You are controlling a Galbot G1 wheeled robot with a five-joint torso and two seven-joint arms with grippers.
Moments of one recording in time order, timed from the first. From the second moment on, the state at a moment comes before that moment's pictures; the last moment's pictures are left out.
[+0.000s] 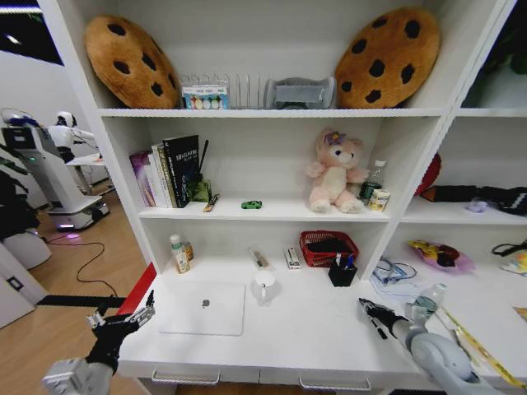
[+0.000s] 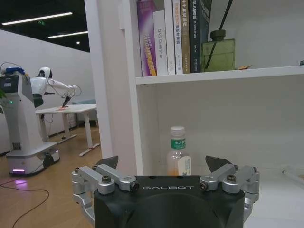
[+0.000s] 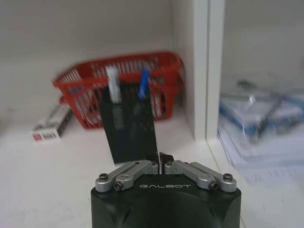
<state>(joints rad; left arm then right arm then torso) 1.96 -1.28 -0.87 -2.47 -0.40 0.19 -0.19 -1.52 0.84 0.71 1.82 0.86 -0.26 0.05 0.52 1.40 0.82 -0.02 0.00</state>
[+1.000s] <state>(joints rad) 1.96 -1.28 -0.87 -2.47 -0.40 0.19 -0.19 -1.64 0.87 0.73 1.96 0.92 -0.31 0.19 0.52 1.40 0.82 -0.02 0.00</state>
